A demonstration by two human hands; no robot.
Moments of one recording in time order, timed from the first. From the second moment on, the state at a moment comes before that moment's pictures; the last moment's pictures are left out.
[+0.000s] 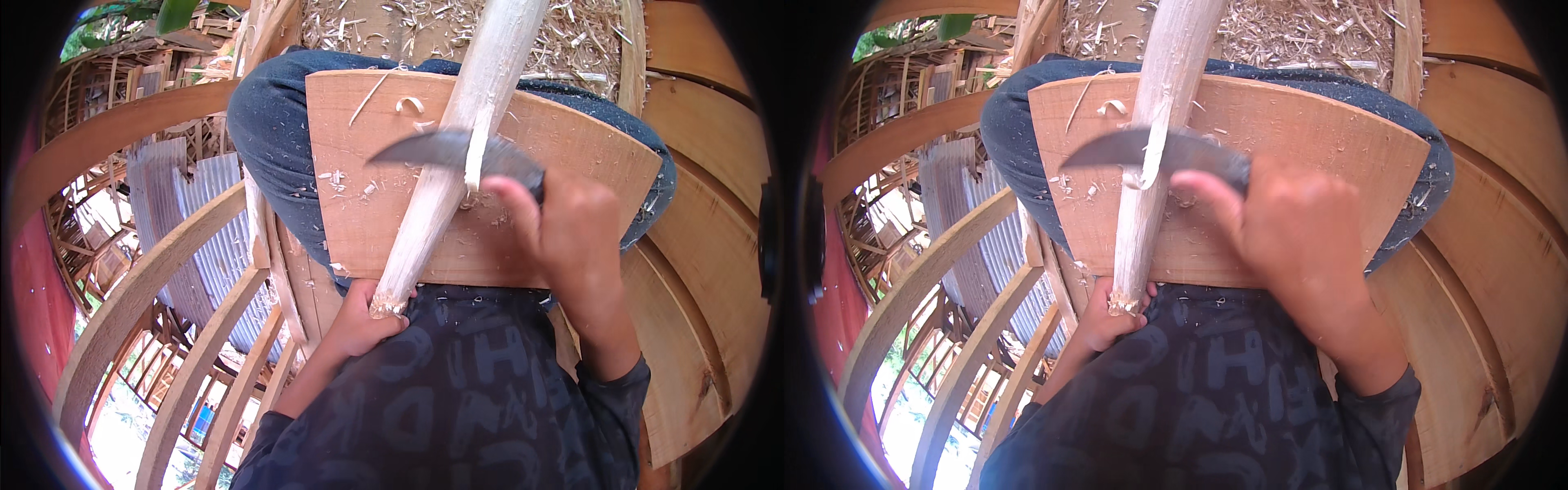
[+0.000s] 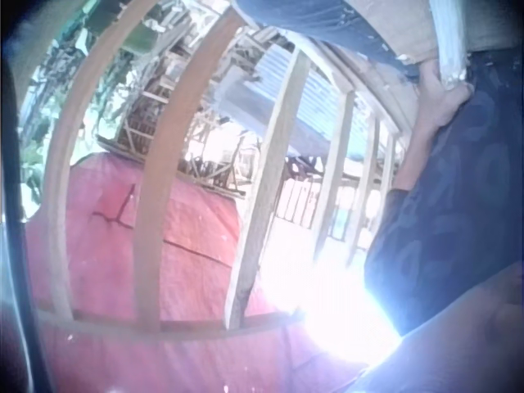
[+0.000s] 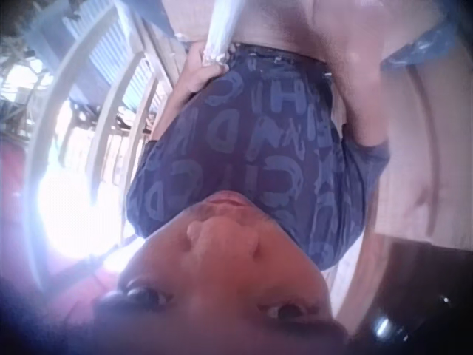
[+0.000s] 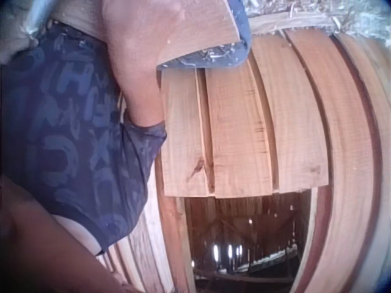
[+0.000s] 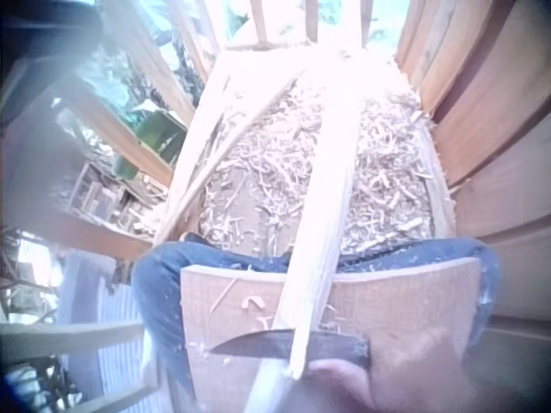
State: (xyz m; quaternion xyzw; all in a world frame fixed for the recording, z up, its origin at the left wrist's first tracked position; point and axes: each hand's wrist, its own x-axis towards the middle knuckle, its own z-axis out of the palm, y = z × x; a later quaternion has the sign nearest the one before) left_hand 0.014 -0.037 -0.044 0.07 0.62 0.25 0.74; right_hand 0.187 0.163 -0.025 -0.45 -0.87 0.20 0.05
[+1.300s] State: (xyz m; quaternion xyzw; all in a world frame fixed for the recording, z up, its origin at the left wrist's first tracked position) left_hand 0.019 -0.036 -0.045 0.04 0.62 0.27 0.74; right_hand 0.191 0.209 -0.016 -0.49 -0.83 0.28 0.04
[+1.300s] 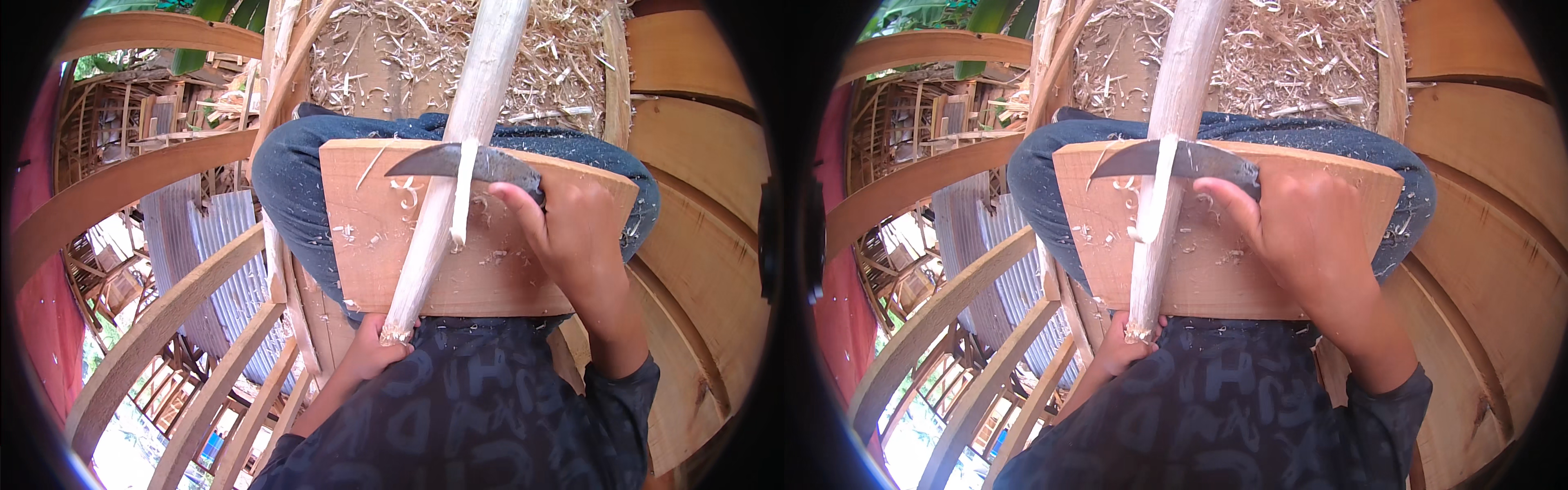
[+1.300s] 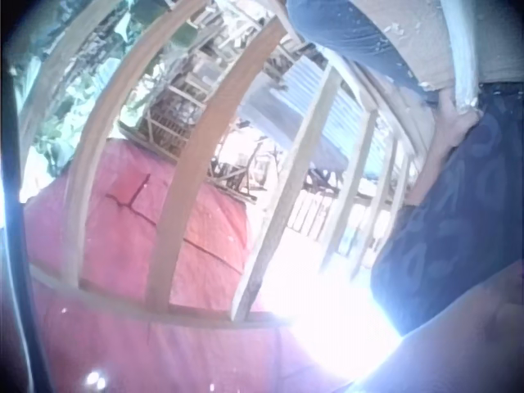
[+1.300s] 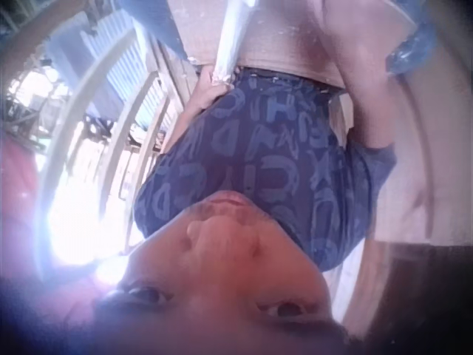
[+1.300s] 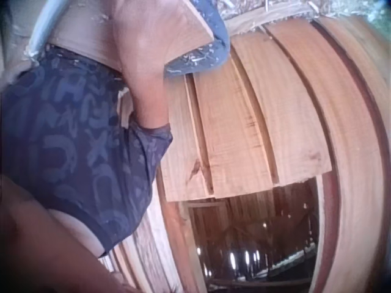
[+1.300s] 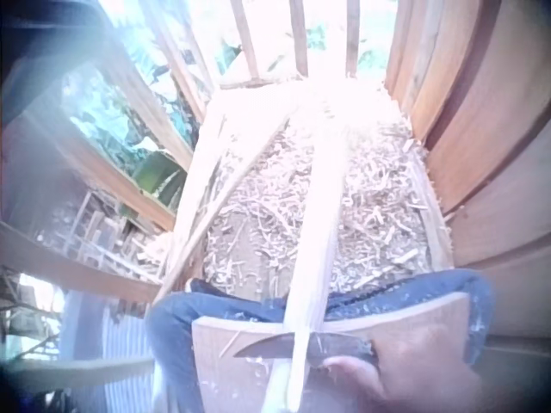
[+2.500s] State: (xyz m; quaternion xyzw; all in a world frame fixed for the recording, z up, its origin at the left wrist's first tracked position) left_hand 0.006 -0.035 -0.051 0.09 0.58 0.26 0.77; right_hand 0.215 0.206 -0.008 -0.34 -0.67 0.65 -0.06
